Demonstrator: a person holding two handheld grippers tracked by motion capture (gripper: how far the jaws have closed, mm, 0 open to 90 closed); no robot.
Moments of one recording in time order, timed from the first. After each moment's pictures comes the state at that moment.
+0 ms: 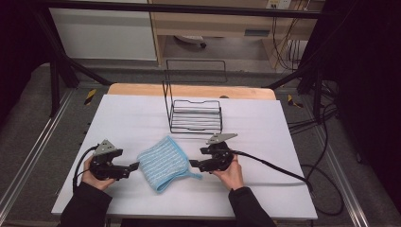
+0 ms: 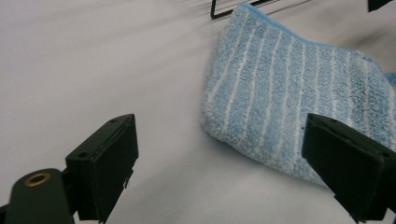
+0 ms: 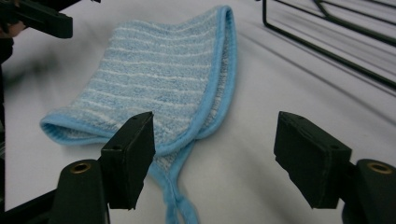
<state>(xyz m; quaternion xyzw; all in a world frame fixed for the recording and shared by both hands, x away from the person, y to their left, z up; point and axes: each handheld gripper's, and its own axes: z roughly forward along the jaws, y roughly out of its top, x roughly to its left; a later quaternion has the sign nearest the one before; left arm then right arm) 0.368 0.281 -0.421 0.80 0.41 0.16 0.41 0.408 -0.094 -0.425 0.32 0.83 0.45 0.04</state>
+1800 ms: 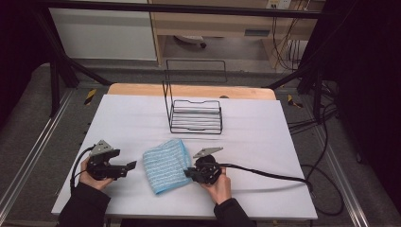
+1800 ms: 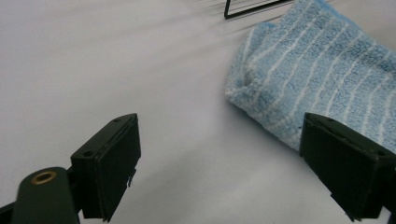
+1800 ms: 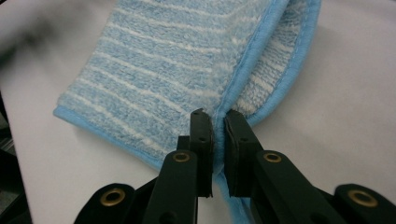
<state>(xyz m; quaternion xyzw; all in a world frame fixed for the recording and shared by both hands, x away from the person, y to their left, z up) 0.368 0.288 -0.424 0.79 0.43 0.16 0.41 0.374 -0.061 -0.447 0.37 0.84 0.40 0.01</state>
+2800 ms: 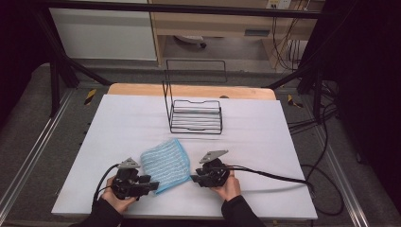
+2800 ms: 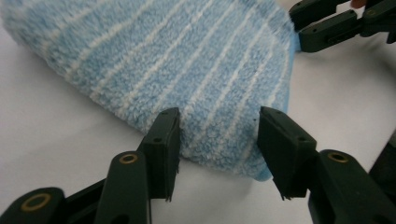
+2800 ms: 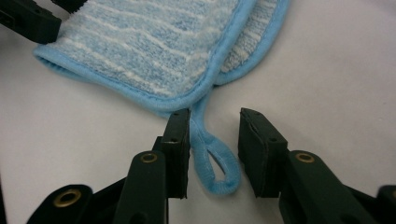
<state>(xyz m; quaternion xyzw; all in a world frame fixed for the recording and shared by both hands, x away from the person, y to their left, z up) 0.328 0.212 -0.442 0.81 0.45 0.02 0.37 0.366 -0.087 -0.450 0.32 0.87 0.38 0.05</state>
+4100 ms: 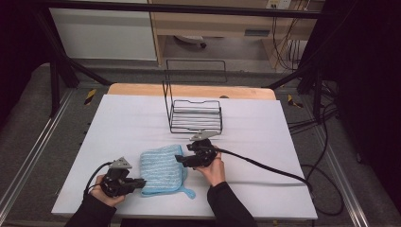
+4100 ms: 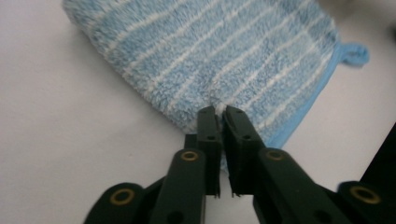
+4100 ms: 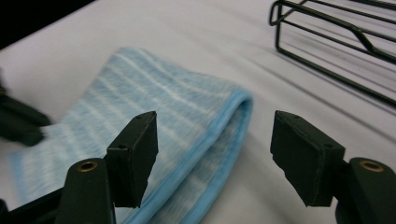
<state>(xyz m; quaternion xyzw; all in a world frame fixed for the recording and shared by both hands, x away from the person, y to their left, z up) 0.333 0.249 -0.430 0.83 0.42 0.03 0.37 0.423 -0.047 -0.432 0.35 0.82 0.45 0.07</state>
